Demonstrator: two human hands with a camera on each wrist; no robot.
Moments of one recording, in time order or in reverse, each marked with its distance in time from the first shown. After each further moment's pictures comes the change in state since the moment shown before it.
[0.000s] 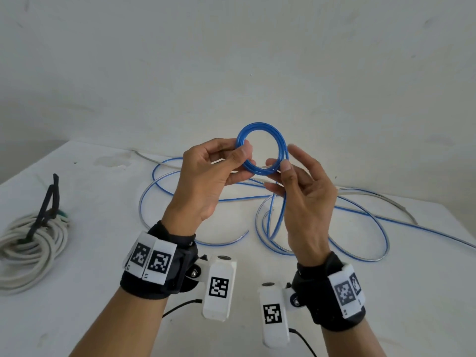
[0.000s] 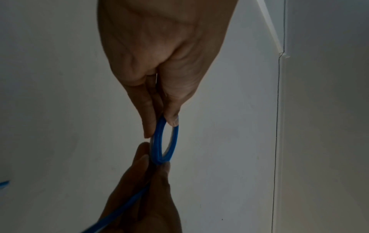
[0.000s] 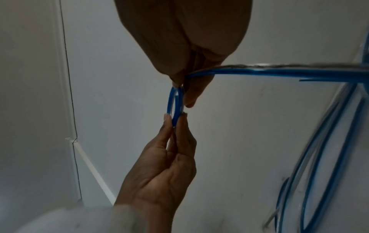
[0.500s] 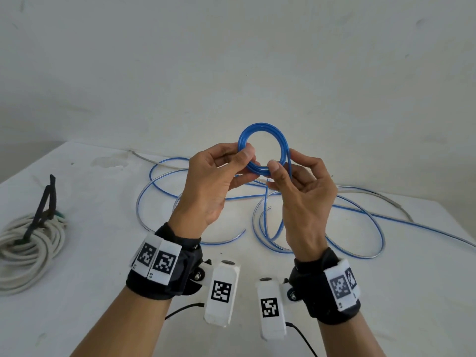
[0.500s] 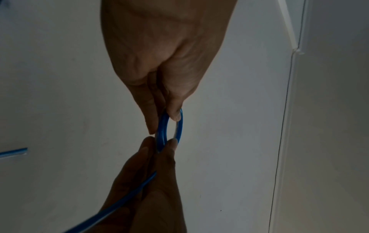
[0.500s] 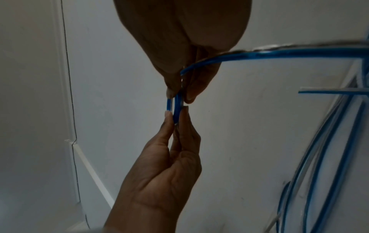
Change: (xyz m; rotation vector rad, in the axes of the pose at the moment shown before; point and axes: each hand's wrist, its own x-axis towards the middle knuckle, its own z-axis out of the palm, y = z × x) left_hand -0.003 -0.012 0.010 -0.084 -0.011 -0.063; right_hand 0.001 -0.002 -0.003 0.037 0.062 -0.006
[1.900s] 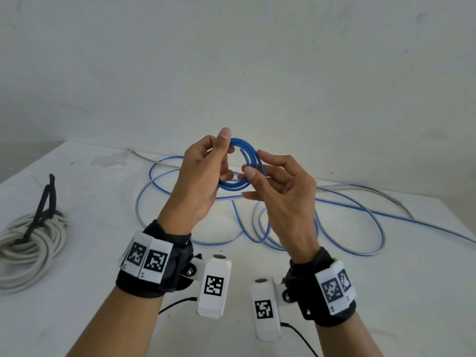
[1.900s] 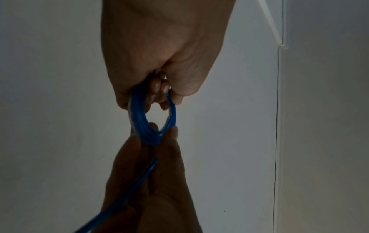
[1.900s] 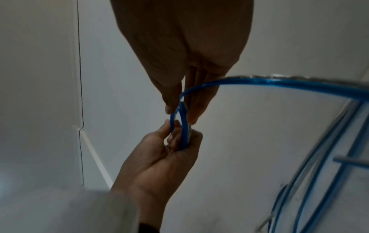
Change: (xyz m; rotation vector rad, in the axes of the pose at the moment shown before) left_hand 0.007 0.005 -0.007 0.133 0.030 0.044; right_hand -0.007 0.003 0.004 -0.085 -0.238 0.062
